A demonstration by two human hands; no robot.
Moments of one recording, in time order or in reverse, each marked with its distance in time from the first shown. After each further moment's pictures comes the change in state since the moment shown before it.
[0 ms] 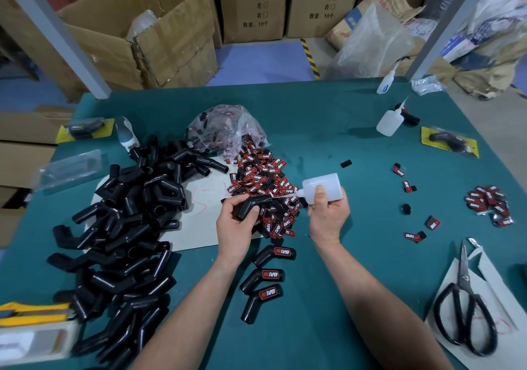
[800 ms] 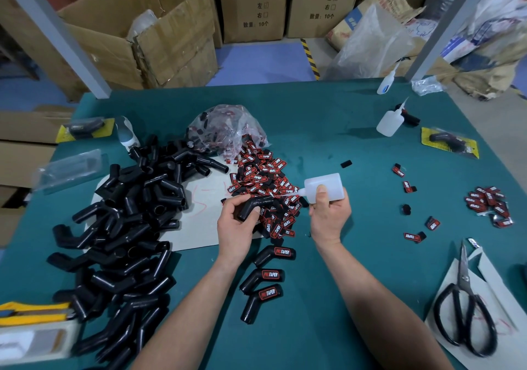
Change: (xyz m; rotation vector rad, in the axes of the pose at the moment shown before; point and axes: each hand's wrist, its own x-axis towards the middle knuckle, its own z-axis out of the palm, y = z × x) left_hand -0.003 0.006 0.002 0.029 -0.014 0.005; right_hand 0.001 -0.001 -0.001 0.001 0.013 0.008
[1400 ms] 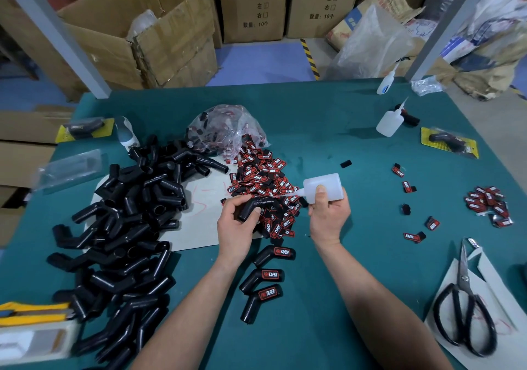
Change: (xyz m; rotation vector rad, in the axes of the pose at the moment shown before) left_hand -0.001 0.001 0.000 0.016 -0.005 0.011; right_hand -0.001 -0.003 0.001 0.001 -0.004 0.001
